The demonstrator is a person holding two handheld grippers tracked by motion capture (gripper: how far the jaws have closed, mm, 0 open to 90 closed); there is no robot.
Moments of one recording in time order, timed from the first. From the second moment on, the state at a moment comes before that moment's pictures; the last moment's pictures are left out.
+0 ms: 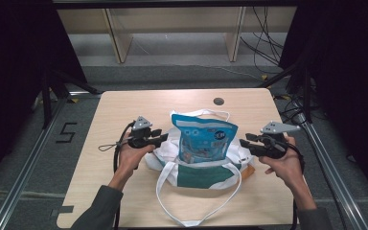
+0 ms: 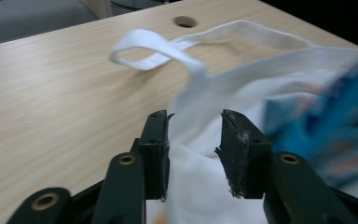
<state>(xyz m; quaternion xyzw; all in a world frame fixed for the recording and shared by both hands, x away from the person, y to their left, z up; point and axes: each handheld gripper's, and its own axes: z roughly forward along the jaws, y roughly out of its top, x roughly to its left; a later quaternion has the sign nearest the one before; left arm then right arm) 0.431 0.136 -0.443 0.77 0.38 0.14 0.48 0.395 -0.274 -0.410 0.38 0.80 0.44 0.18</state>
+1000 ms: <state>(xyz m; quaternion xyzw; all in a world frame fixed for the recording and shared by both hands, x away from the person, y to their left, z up) 0.386 0.115 -0.510 0.85 0.32 0.14 0.38 0.365 -0.217 -0.486 0.28 0.90 0.31 0.14</state>
